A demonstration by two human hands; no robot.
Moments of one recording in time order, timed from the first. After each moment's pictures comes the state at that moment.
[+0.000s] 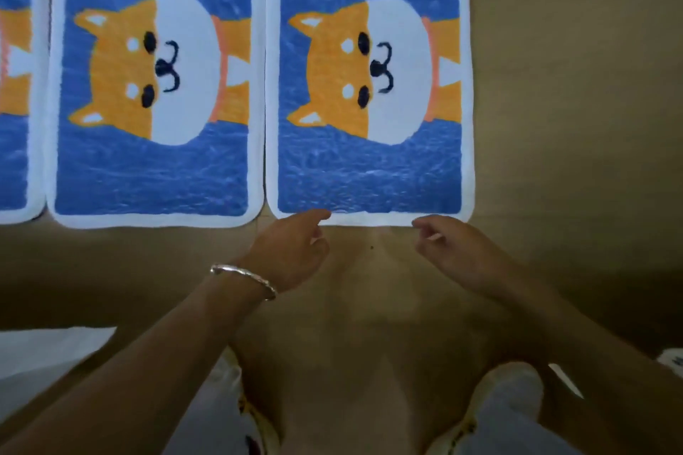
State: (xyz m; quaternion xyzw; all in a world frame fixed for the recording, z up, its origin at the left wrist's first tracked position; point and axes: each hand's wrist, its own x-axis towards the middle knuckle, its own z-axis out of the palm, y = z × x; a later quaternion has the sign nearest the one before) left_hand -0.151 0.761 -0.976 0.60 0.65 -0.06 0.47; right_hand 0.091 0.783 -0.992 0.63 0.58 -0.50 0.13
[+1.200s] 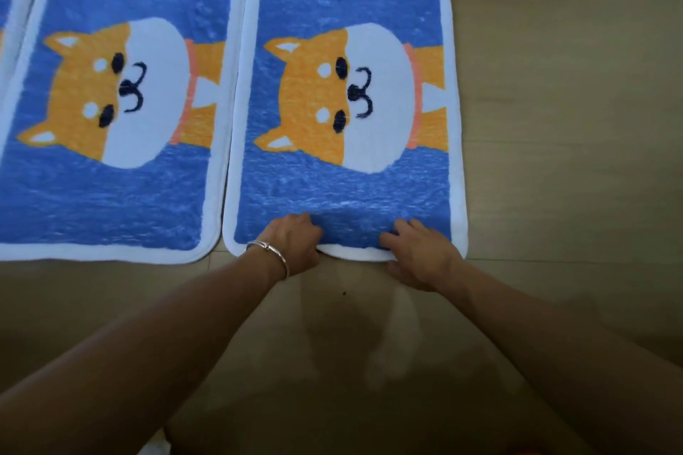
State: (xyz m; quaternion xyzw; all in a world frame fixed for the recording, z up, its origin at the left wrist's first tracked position) left_hand -0.104 0.812 -1.121 0.76 0.55 -0.26 0.23; right_hand 0.111 0.827 -1.126 0.44 0.83 -0.25 0.25
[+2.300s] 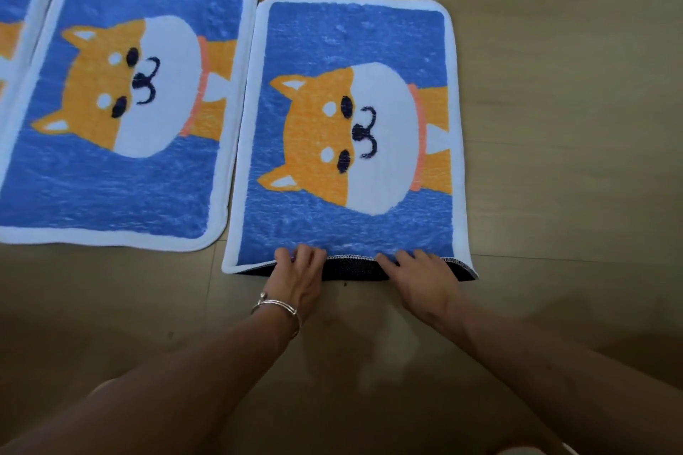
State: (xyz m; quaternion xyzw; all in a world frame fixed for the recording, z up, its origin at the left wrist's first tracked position) left_hand -0.085 0.726 -1.134 0.81 0.49 -0.31 0.02; right_hand 0.118 0.774 -1.126 0.41 0.86 -0.17 0.26
